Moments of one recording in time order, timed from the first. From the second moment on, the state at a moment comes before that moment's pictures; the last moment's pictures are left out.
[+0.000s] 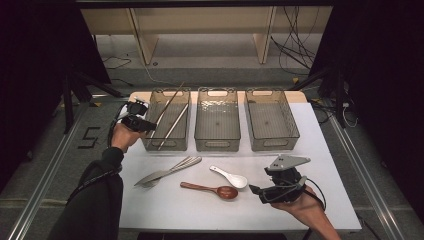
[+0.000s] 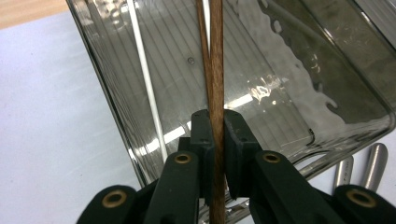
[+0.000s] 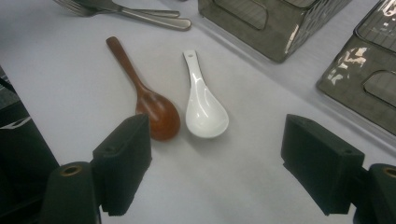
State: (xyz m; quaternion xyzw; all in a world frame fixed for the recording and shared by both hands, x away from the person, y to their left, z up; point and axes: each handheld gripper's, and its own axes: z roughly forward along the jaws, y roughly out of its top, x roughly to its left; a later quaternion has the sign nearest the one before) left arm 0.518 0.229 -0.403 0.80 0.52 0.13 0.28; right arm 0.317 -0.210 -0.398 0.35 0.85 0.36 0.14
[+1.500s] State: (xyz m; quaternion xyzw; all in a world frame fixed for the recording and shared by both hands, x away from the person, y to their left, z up) left arm 0.424 0.186 -0.385 0.86 0.36 0.10 0.34; right arm 0.316 -0.207 -0.399 0.35 0.86 0.36 0.14
